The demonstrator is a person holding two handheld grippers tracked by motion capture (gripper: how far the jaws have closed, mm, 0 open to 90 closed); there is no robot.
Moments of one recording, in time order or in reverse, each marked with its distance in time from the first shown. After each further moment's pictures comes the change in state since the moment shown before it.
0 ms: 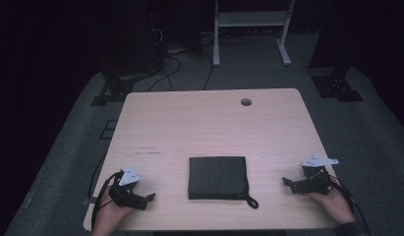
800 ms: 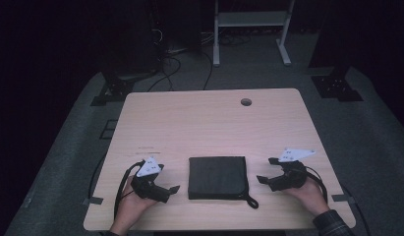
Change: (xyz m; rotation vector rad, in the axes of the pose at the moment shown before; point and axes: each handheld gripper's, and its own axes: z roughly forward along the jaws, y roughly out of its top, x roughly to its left) left arm -0.037 0.061 0.009 -0.135 -0.142 0.047; right arm 0.052 0.055 0.006 -0.106 0.293 -0.136
